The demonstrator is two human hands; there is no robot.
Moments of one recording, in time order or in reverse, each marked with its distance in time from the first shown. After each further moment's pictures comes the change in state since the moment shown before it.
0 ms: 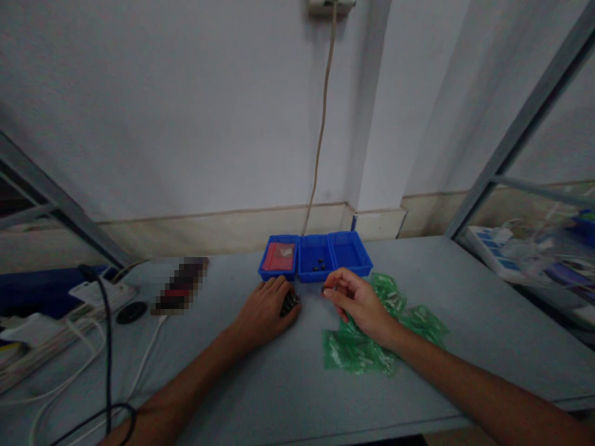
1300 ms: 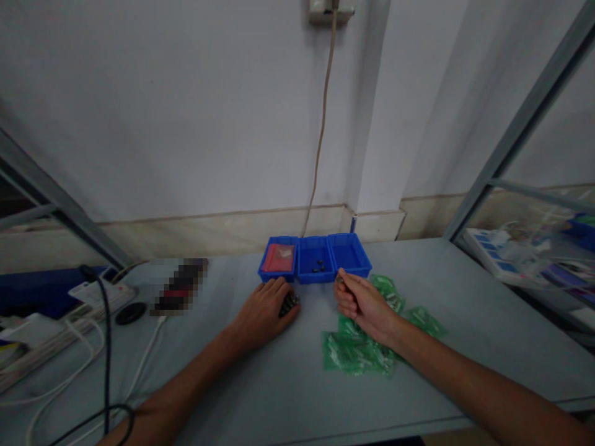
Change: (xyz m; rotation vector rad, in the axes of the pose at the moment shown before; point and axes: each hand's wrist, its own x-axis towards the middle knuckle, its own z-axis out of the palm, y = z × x) left_hand -0.001 -0.001 -0.002 0.024 -0.021 0.006; right_hand 0.006 0.001 -0.006 0.534 0.016 0.282
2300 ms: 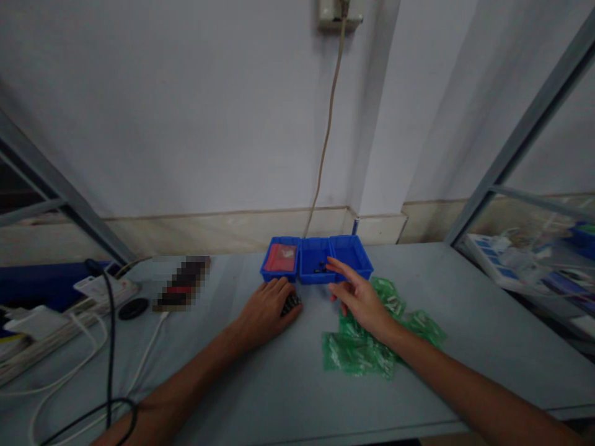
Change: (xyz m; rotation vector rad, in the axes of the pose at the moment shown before) left_hand 0.001 -0.001 0.003 -0.040 0.021 0.018; right_hand 0.008 0.007 -0.010 -0.625 0.068 -0.340
